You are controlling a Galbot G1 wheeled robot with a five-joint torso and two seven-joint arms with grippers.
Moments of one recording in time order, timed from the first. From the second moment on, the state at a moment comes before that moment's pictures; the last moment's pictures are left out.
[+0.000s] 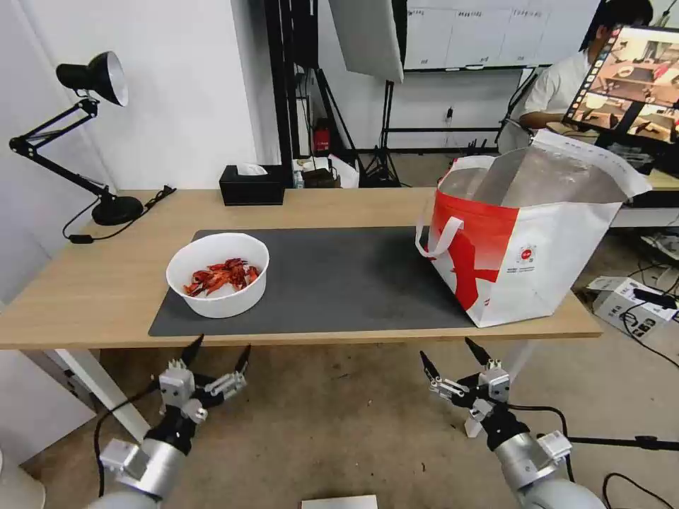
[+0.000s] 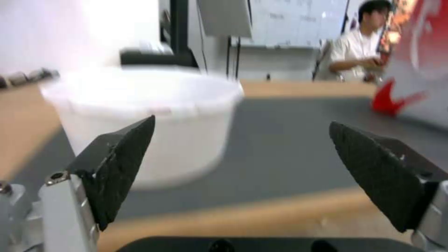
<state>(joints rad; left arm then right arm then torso) 1.69 -1.08 -0.63 -2.15 -0.51 -0.14 0.06 -1.66 0.93 0.38 2.03 0.47 0.26 0.05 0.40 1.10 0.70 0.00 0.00</state>
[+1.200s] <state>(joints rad) 1.00 -0.49 -0.52 -1.84 -1.41 0.71 -0.26 -1.66 0.93 0.38 2.04 0.47 0.26 0.05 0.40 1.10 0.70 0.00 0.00</state>
